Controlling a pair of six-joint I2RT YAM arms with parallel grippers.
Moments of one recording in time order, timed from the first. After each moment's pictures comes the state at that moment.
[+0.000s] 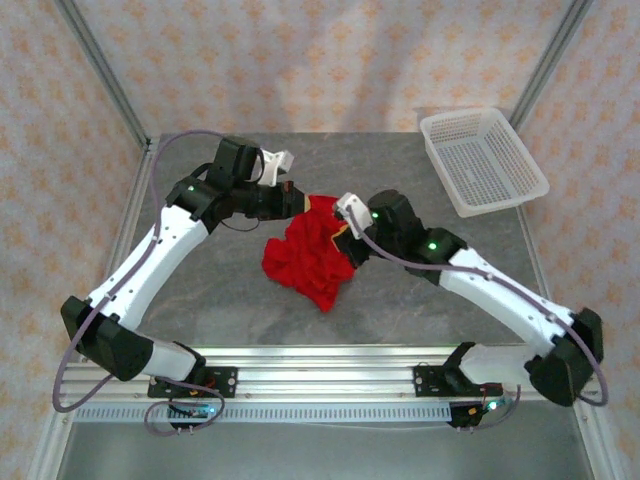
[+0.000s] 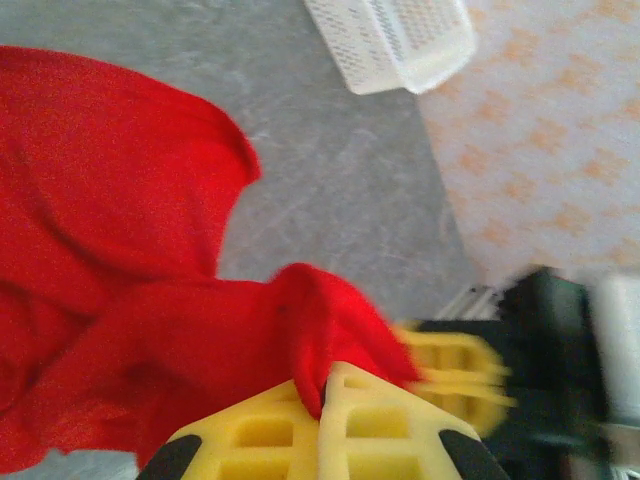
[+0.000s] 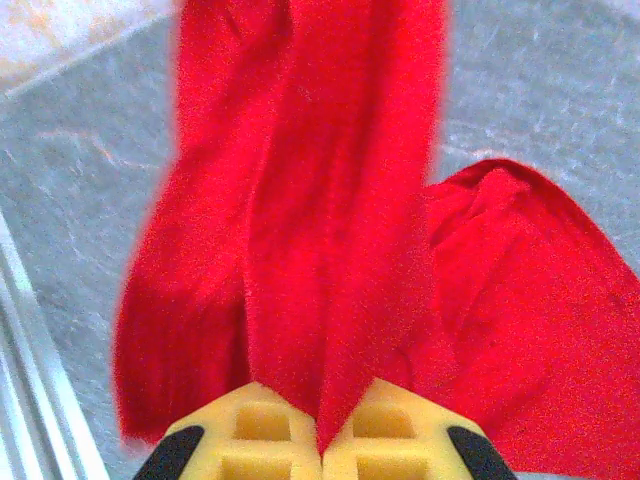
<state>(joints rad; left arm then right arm) -0.41 1.41 1.48 -0.83 0.52 -0.52 0.75 1.18 1.07 -0.49 -0.20 -0.02</state>
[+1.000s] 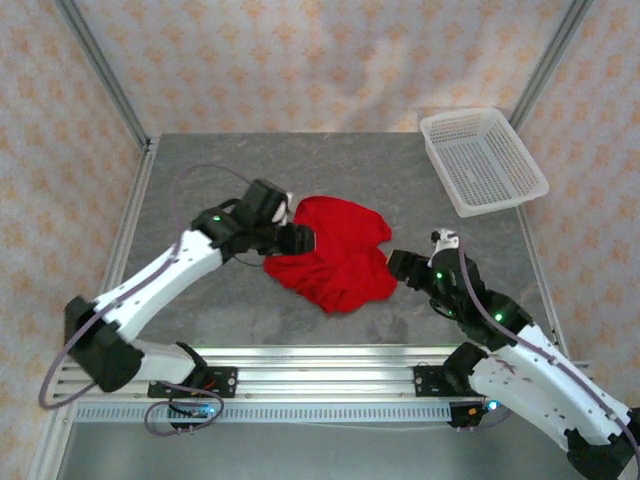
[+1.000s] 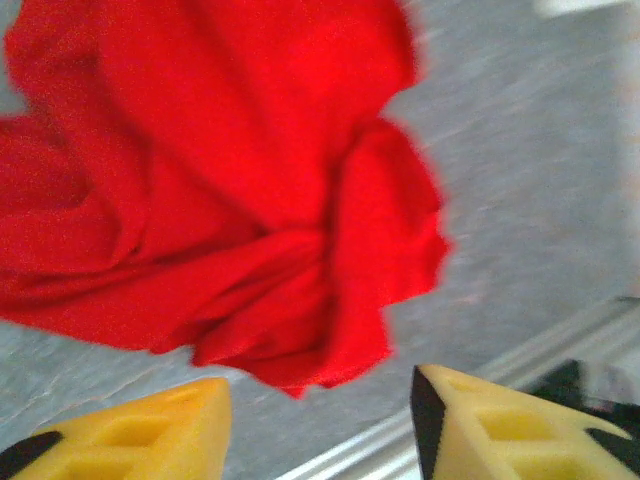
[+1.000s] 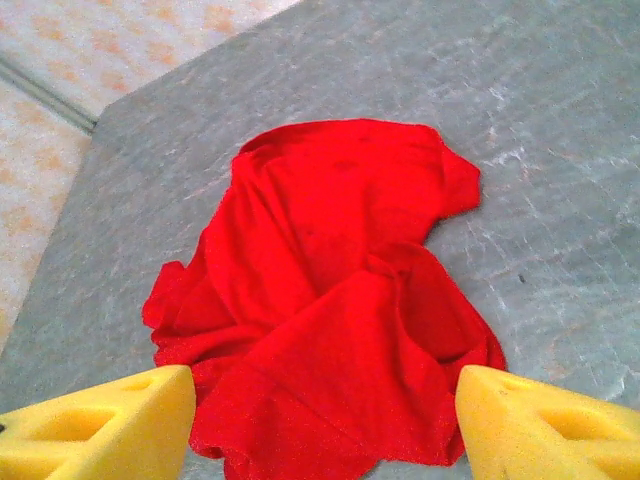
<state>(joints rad) -0.60 1.38 1.21 -0.82 0.20 -0.70 0.68 0.65 0.69 -0.63 0.20 0.78</state>
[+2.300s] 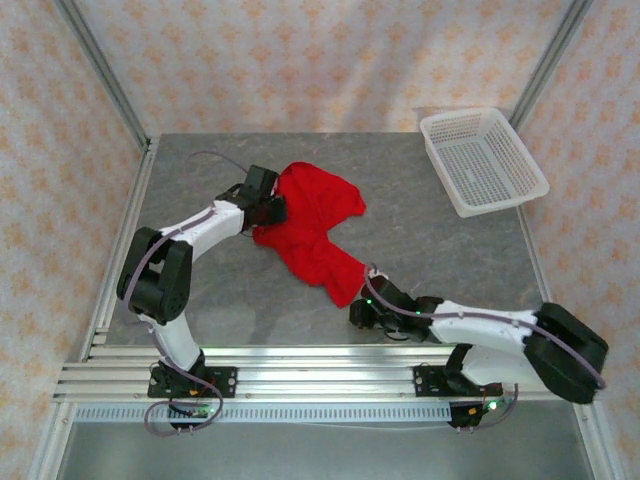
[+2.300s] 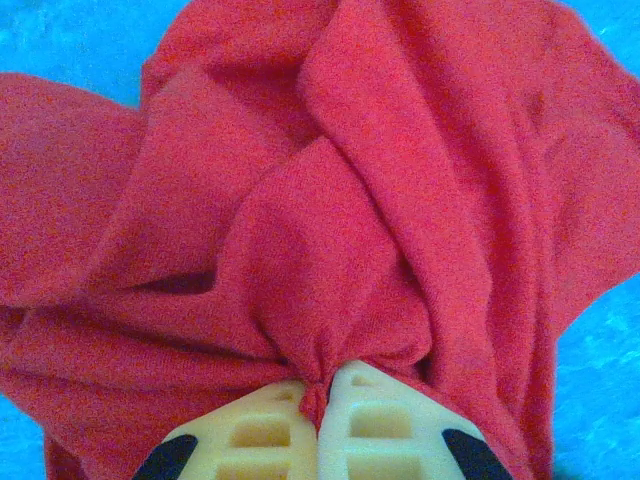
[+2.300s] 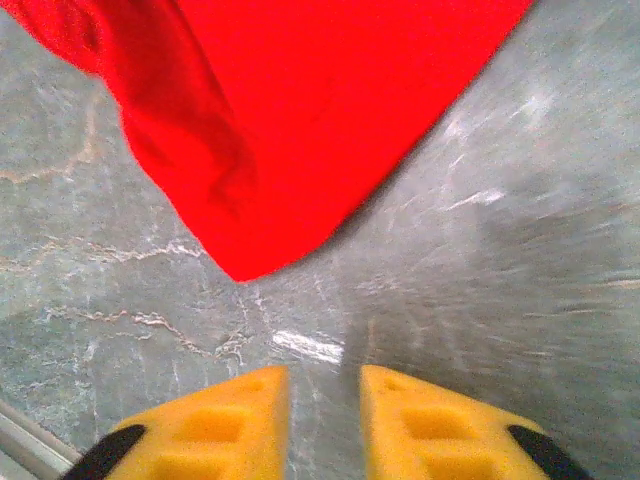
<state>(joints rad) -0.32 1.77 1.19 -0.37 -0.01 -0.49 0.96 1.12 0.40 -0.18 0.04 0.91</state>
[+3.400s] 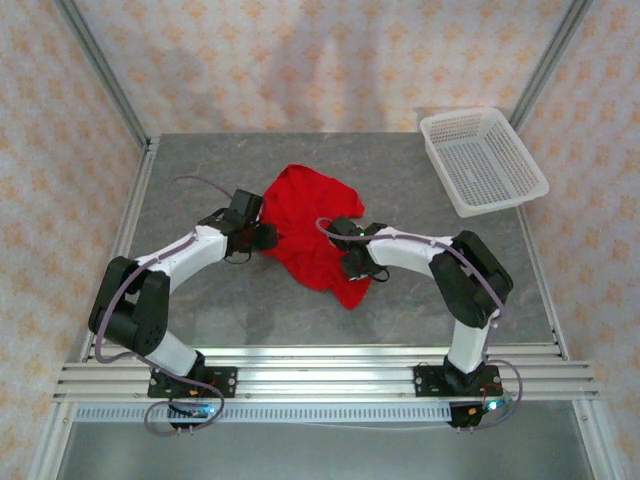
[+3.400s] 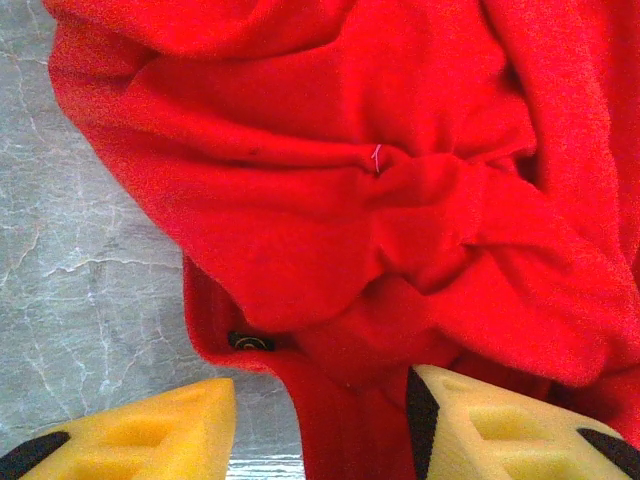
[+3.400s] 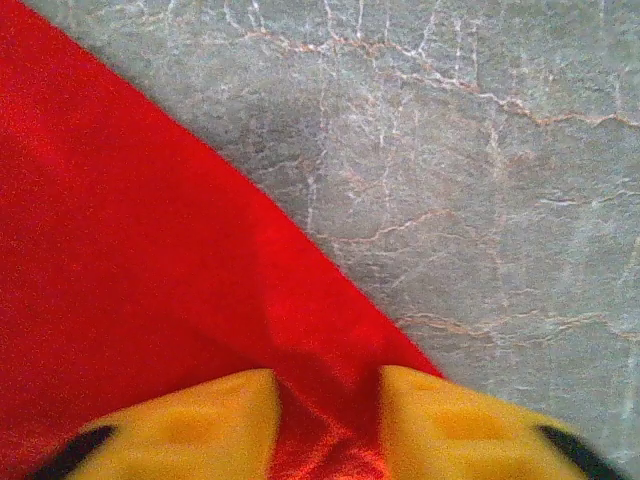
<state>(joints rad) -0.32 1.55 0.94 -0.43 -0.01 -0.51 0.74 1.83 1.12 -0.69 0.24 0.38</state>
